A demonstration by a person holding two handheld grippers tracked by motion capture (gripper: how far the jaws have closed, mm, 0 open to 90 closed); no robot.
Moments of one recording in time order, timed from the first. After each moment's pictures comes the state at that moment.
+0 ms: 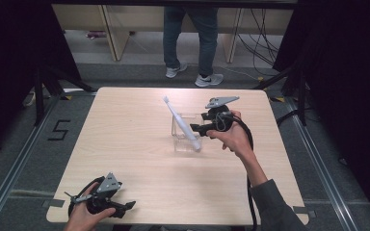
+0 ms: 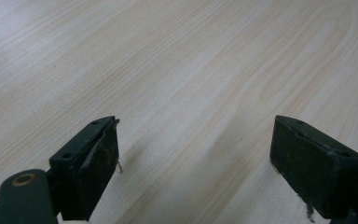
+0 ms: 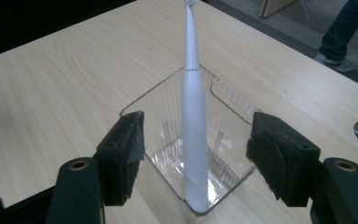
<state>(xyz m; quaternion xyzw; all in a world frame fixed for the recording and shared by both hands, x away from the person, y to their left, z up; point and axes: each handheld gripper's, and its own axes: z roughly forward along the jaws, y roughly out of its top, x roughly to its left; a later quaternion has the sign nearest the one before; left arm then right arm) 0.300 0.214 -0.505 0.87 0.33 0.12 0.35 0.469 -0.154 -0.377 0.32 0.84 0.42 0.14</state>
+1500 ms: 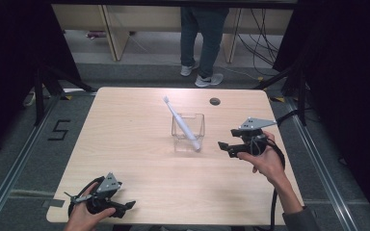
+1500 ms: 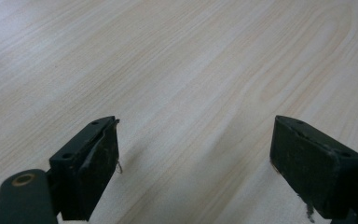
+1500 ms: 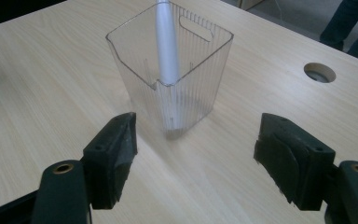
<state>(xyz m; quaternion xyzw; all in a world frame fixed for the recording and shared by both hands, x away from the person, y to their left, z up) 0.299 0.214 -0.505 0.87 0.33 0.12 0.35 0.409 -0.236 -0.395 0.34 0.83 0.41 0.17</state>
